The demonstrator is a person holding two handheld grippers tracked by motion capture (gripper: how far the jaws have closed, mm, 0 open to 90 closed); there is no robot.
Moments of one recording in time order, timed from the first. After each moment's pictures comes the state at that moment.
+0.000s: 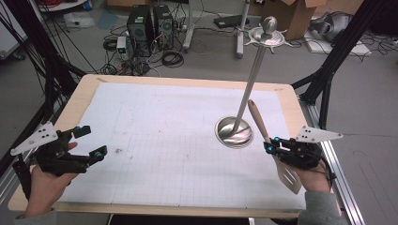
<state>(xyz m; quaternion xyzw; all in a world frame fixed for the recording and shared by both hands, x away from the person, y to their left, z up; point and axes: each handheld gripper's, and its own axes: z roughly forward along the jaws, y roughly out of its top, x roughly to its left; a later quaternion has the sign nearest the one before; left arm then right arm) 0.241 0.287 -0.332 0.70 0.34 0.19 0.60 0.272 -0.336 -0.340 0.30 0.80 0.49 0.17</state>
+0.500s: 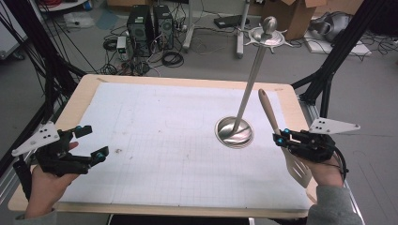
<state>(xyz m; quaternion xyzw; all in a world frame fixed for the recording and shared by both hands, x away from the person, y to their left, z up) 0.238 0.281 -0.326 0.71 0.33 0.20 0.60 0.276 -0.353 -0.310 0.30 0.79 0.50 0.18</state>
